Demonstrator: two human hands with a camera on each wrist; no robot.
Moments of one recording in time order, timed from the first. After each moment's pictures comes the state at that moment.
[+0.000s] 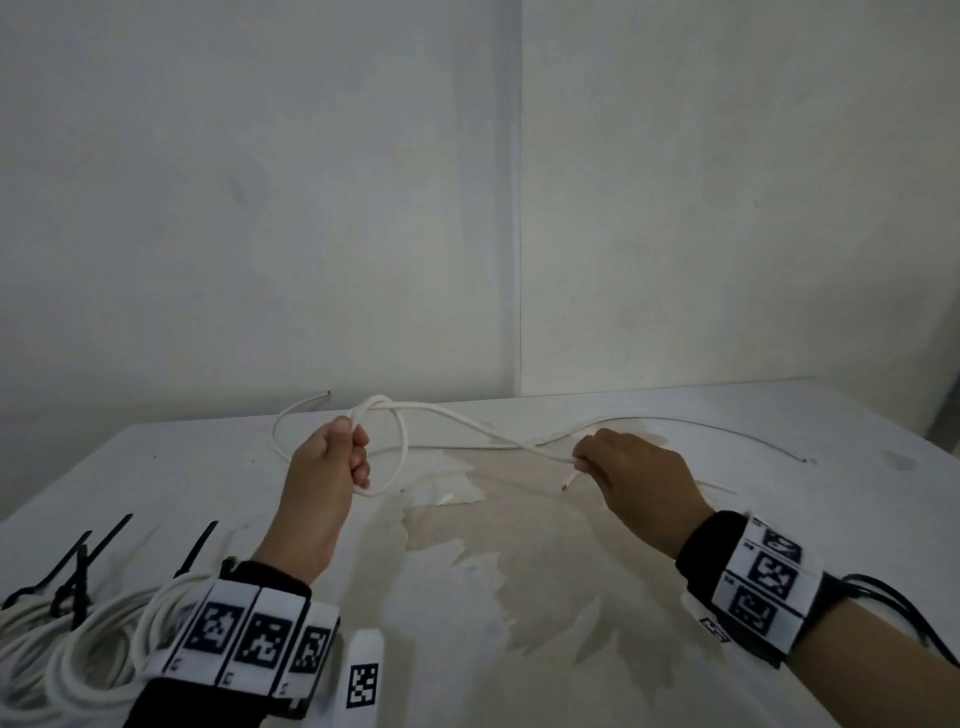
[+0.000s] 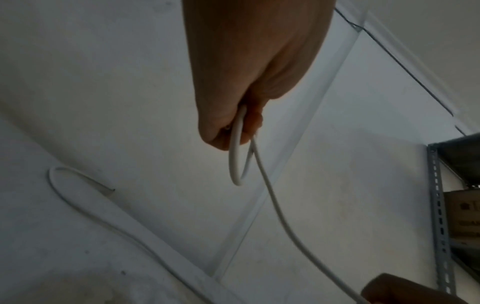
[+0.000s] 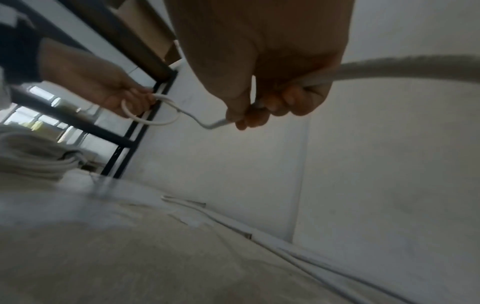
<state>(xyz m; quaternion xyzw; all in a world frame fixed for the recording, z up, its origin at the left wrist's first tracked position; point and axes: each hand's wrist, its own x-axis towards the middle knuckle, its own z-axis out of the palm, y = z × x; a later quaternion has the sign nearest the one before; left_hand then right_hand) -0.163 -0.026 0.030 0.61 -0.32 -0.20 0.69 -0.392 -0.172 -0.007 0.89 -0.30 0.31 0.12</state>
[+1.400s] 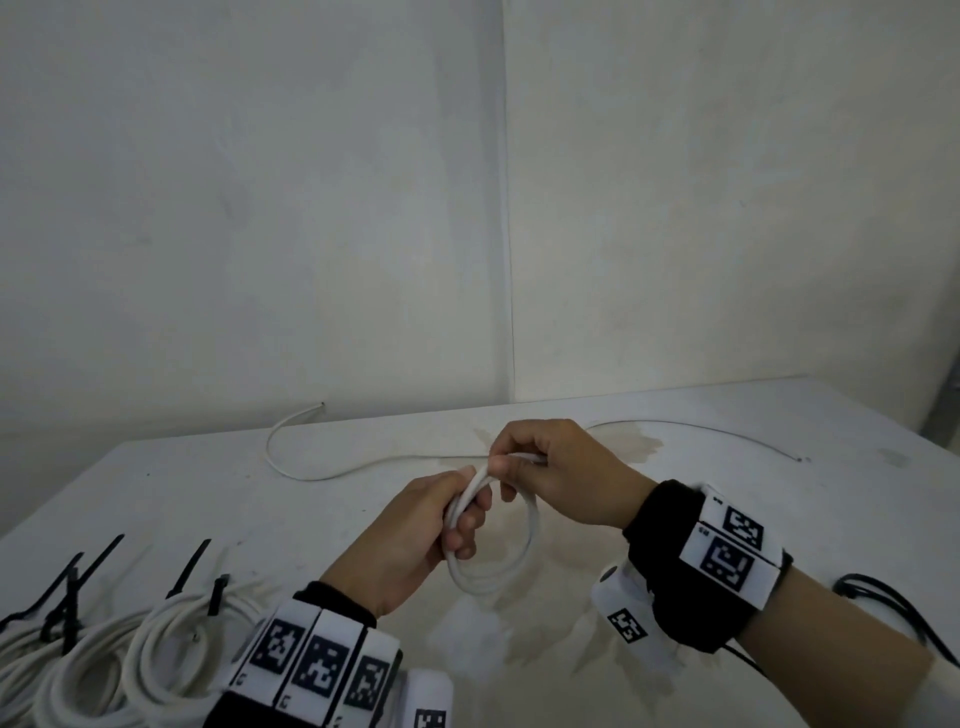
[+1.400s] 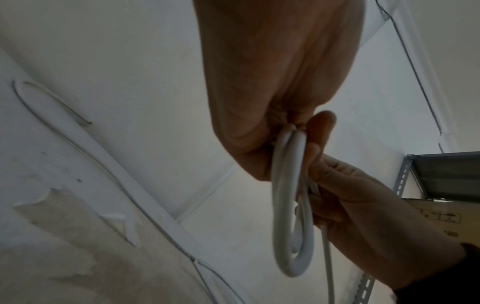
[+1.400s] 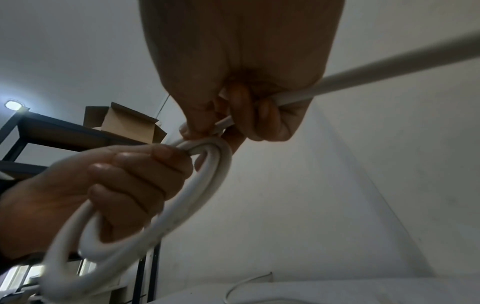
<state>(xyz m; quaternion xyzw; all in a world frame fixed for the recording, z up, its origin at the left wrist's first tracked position) -0.224 -0.028 0.038 0.57 -0.42 -0.47 0.52 -0.352 -0.139 0.041 0.88 -0.17 0.28 -0.34</state>
